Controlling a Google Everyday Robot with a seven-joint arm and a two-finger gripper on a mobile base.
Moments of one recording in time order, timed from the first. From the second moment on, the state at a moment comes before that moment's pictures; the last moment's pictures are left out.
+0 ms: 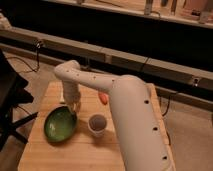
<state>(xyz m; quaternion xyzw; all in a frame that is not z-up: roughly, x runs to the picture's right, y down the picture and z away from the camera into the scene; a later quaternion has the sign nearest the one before) -0.163 0.134 0.829 -0.24 -0.42 -0.76 0.44</state>
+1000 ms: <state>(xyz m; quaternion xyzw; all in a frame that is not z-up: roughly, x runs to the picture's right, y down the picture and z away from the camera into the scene) -0.116 0.122 0.832 -0.24 -0.42 -0.74 0.46</state>
